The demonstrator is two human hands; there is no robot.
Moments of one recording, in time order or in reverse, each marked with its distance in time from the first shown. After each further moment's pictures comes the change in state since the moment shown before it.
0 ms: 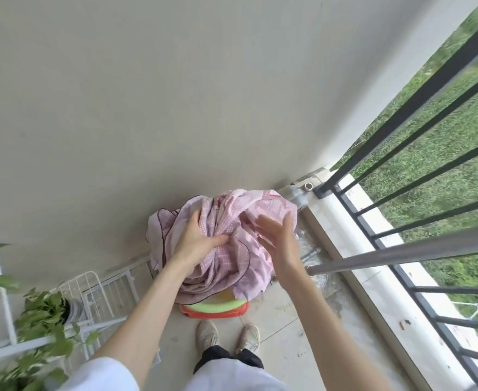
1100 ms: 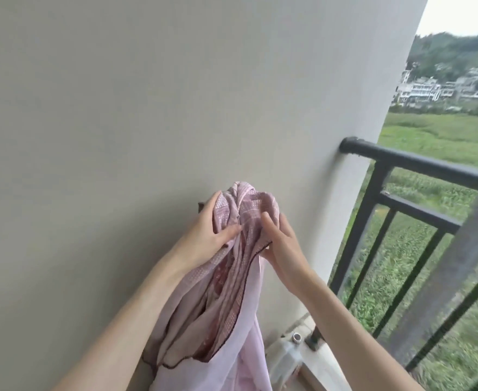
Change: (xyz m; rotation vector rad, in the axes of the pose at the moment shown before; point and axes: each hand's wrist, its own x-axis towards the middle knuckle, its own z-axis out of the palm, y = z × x) left_hand -0.076 0.329 -0.065 0.222 -0.055 0.864; right_hand -0.100 -0.284 0.033 -0.005 -0.298 -0.723
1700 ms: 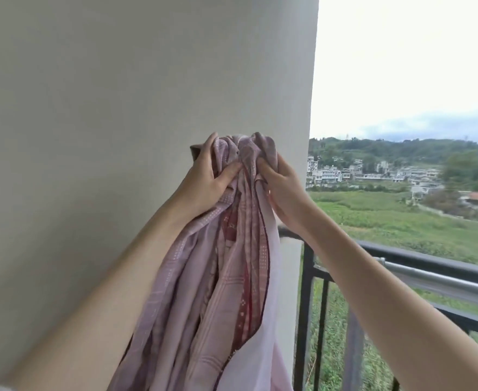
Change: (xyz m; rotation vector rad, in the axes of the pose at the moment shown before) left_hand 0.056 0.223 -0.071 -0.053 0.156 0.633; right_hand -0.015 -0.252 0.035 -0.220 0.107 -0.630
